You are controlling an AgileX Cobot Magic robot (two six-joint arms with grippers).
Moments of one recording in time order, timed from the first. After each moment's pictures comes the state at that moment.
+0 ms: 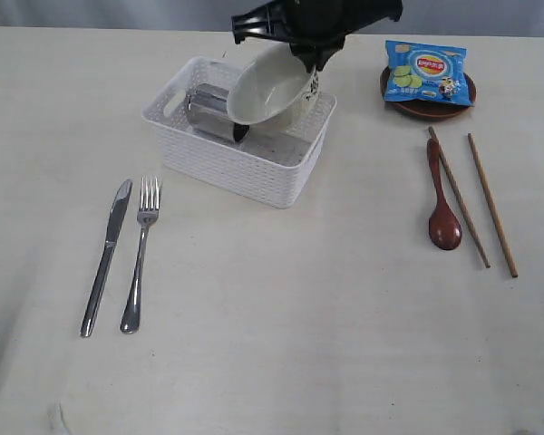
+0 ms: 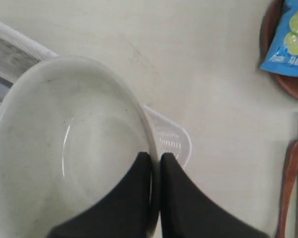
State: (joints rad) left arm -0.20 0.00 0.00 0.04 0.36 -0.08; right arm 0.63 2.11 -1.92 -0.31 1.19 0.58
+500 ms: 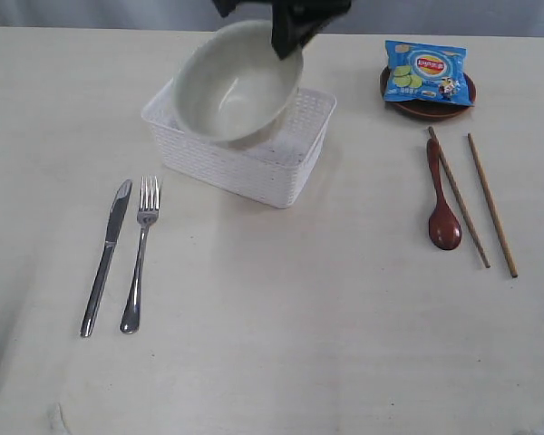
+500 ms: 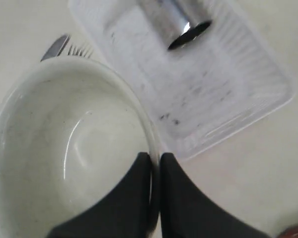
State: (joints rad) left arm -0.20 0.00 0.00 0.04 0.36 -0.08; right arm 0.63 1.82 -1.74 0.09 1.22 0.02
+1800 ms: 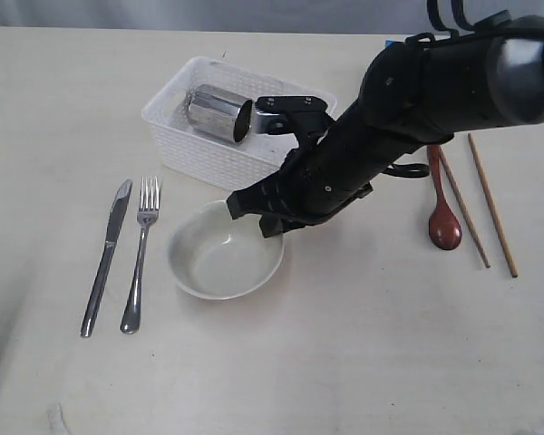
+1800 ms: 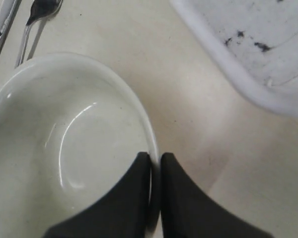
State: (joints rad) left arm -0.20 0.00 0.00 0.04 0.36 -0.08; right arm 0.64 1.84 -1.00 0.64 0.54 -0.35
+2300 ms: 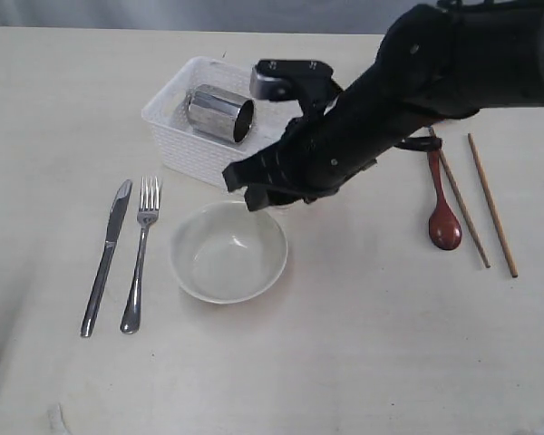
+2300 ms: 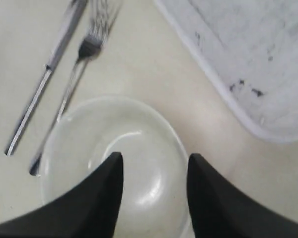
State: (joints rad) left arm -0.20 0.00 0.00 0.04 0.36 -0.08; right arm 0.64 1.72 -1.03 0.60 0.55 -0.31
